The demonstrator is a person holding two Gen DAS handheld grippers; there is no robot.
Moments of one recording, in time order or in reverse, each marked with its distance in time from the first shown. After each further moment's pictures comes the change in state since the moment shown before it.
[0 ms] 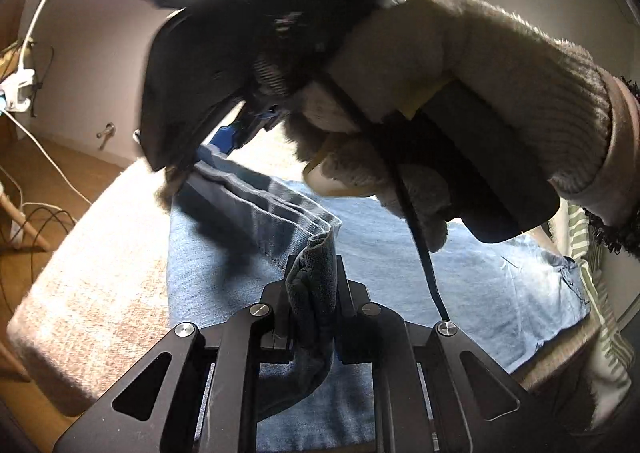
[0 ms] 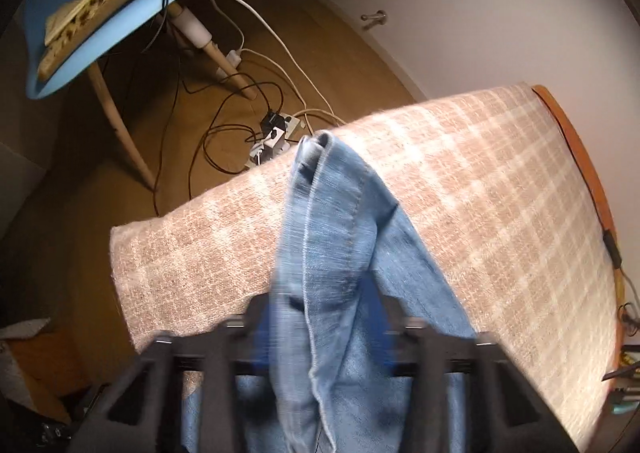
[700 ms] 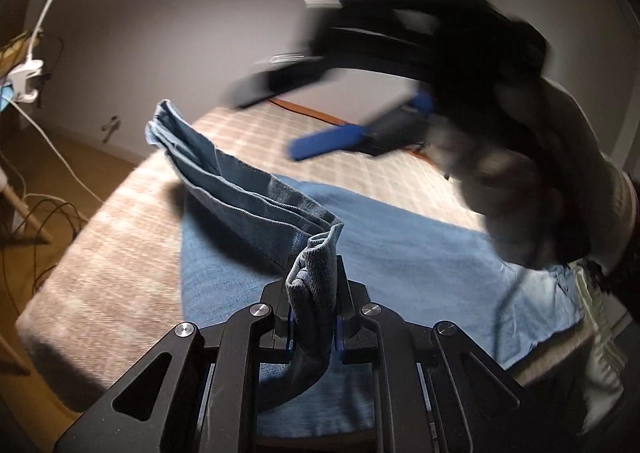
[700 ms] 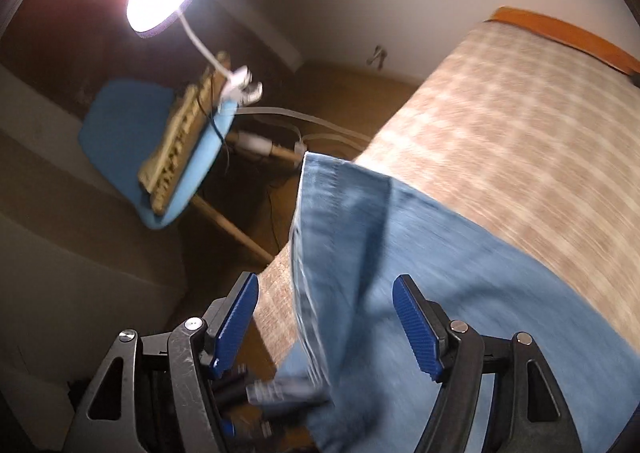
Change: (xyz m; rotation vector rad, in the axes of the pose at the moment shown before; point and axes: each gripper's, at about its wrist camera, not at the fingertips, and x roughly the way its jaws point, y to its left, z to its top) left arm -0.005 0.015 -0.005 -0.027 0.008 0.003; right arm -0.048 -0.072 -0.061 0.329 -0.165 0.506
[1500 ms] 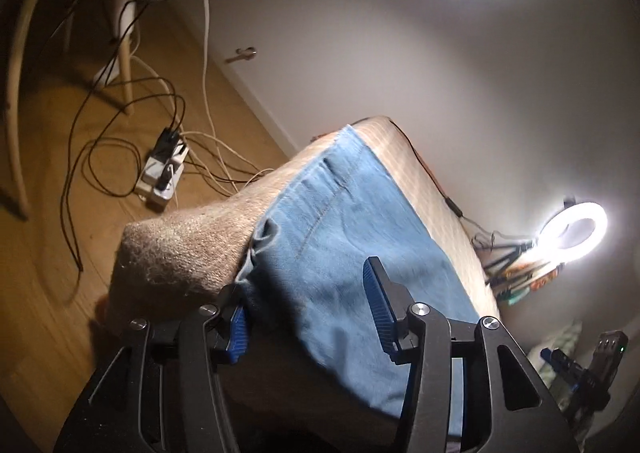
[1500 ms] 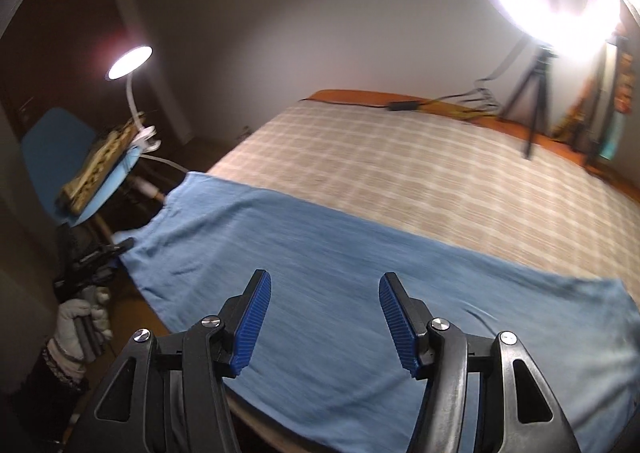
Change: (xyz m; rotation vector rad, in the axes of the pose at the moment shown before) left arm -0.045 0.141 -0.027 -0.621 -0.060 0.109; right arm -0.192 -0.038 -0.195 0.025 -0.367 -0.418
